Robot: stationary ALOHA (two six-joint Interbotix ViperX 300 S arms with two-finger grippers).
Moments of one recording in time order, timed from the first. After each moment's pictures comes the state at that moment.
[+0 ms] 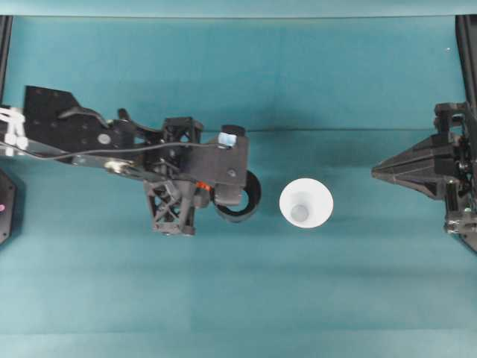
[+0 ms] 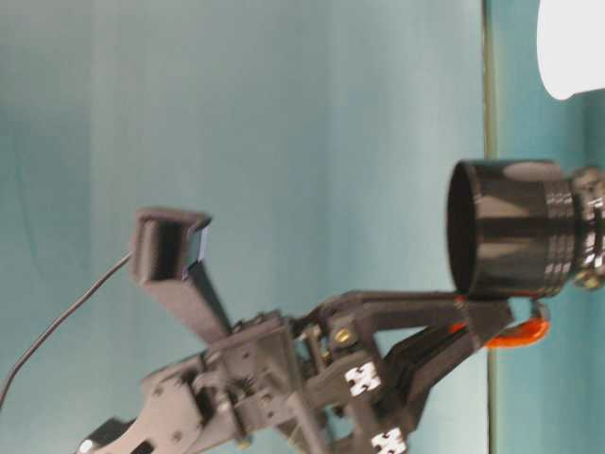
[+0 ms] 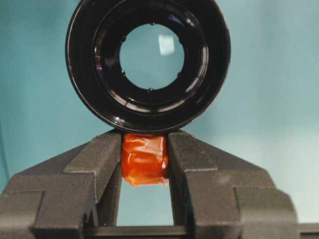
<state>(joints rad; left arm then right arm) 0.02 0.03 0.37 0.02 0.71 0.11 -0.02 -0.94 1.14 0.05 0.07 0.15</state>
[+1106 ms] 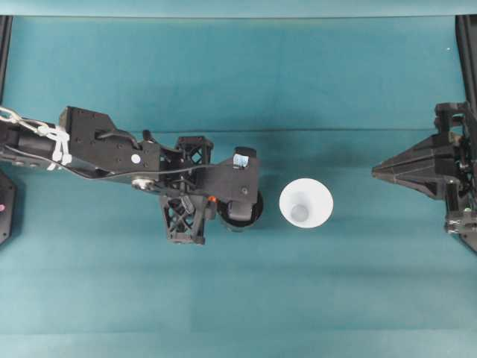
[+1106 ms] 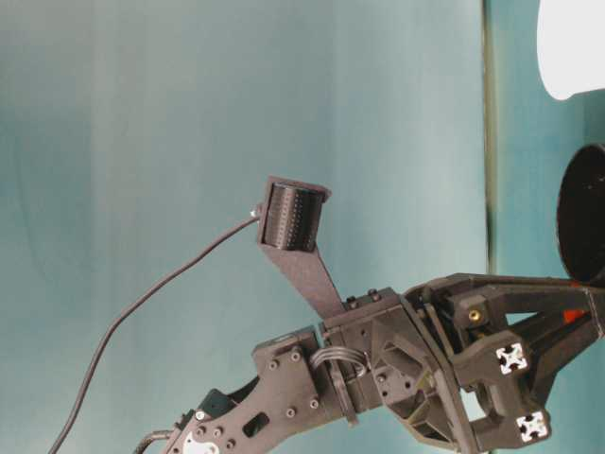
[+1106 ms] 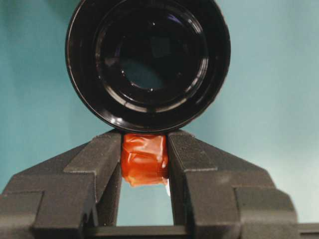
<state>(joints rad) 0.02 0.16 0.40 0.02 0.59 0.11 -0.02 -0.94 1.14 0.05 0.07 0.15</state>
